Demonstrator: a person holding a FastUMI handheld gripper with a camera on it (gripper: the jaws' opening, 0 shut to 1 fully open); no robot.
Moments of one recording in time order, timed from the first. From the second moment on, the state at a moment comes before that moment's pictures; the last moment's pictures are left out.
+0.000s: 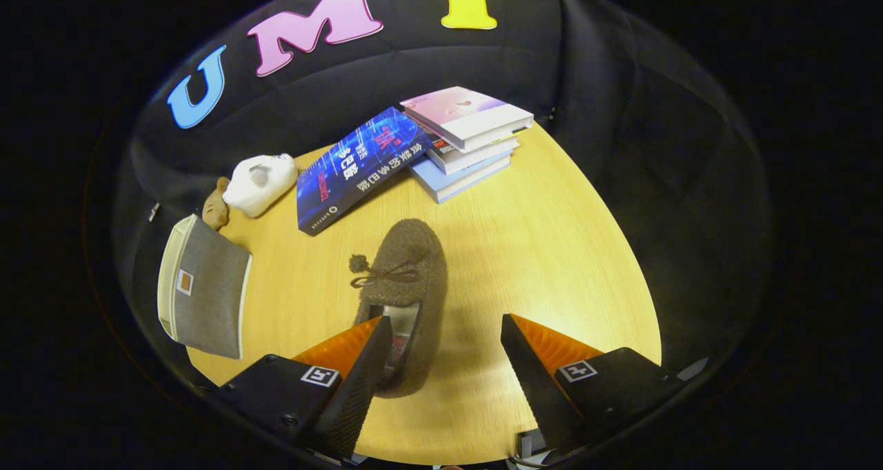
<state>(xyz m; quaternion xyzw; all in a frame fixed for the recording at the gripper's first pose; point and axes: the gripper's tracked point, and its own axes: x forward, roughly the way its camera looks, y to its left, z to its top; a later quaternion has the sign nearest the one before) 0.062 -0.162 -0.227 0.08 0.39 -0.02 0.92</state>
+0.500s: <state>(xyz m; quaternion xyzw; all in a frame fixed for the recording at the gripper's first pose) 0.116 -0.162 -0.291 0.10 0.41 -0.05 0.90</state>
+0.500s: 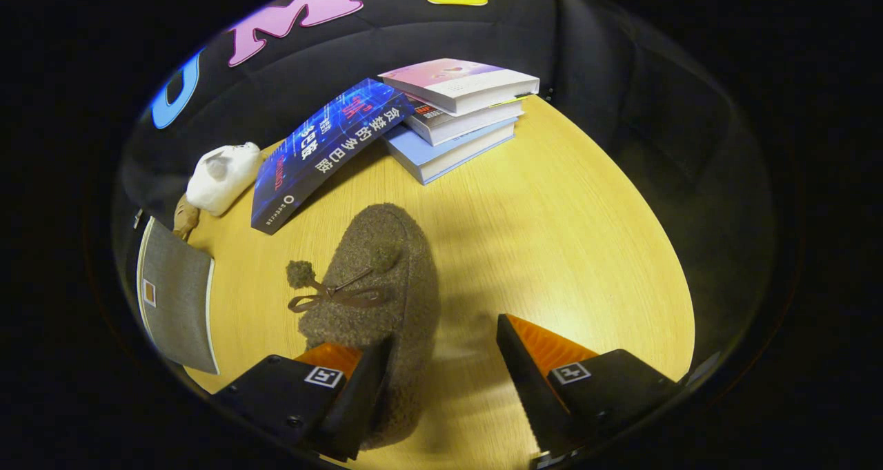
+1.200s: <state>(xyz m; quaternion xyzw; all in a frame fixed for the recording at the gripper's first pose) 0.112 -0.145 -0.272 0.11 0.38 -0.06 0.91</state>
